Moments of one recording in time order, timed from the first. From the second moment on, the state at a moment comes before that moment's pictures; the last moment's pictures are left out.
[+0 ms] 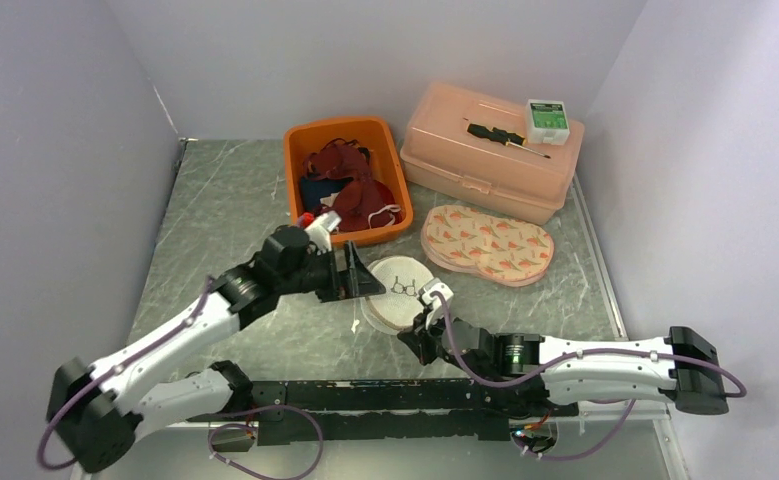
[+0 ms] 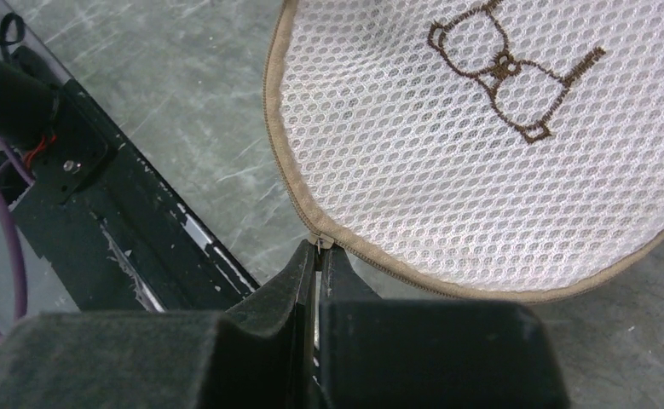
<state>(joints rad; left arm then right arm) -0.71 1.08 0.77 -0.27 0.42 -0.84 1.38 0.82 0.37 0.00 0.43 0.51</state>
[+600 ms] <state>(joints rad) -1.06 1.11 0.70 -0.31 -0.02 -1.24 1.38 0.93 0.41 0.03 0.48 0.54</state>
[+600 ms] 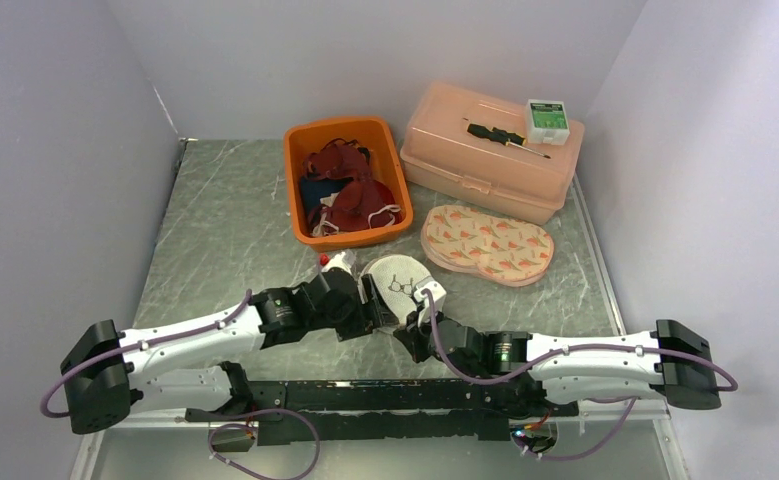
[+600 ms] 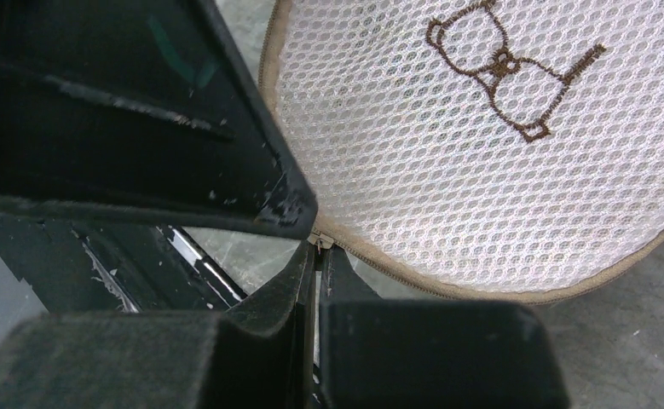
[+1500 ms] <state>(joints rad) -1.00 1.14 0.70 -0.23 -0.11 -1.34 1.37 0.79 0.40 -0.09 0.53 0.59</state>
